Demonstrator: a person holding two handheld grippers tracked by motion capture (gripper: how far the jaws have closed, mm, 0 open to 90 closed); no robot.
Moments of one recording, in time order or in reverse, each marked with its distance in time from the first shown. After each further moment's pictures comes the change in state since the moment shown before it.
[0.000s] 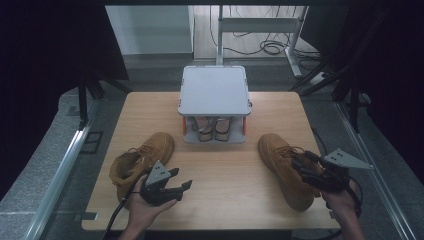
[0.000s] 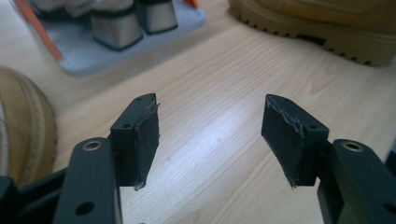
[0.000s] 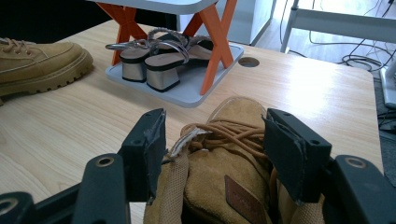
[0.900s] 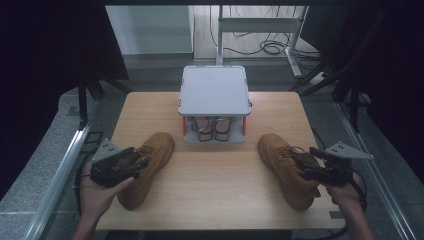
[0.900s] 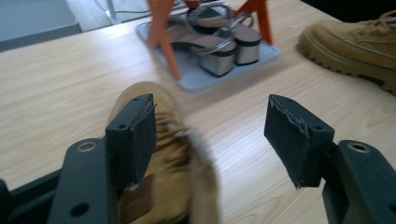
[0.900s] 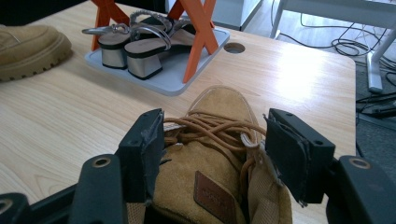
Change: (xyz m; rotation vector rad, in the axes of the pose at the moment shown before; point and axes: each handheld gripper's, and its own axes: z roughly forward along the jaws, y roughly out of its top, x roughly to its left) left arm 0.078 0.021 -0.087 -0.021 0.206 -0.121; right arm -0.013 0.013 0.004 0.087 -0.046 -0.016
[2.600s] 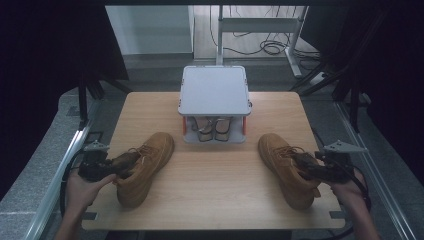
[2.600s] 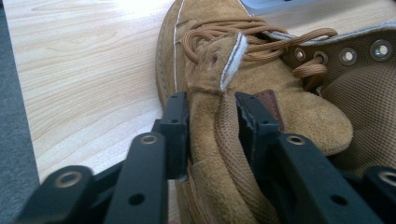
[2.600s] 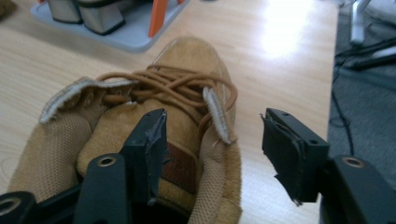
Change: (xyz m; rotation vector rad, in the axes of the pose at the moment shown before) left arm 0.064 -0.030 0.025 0.259 0.009 -0.126; right arm -0.022 -0.009 0.013 0.186 -0.067 0.049
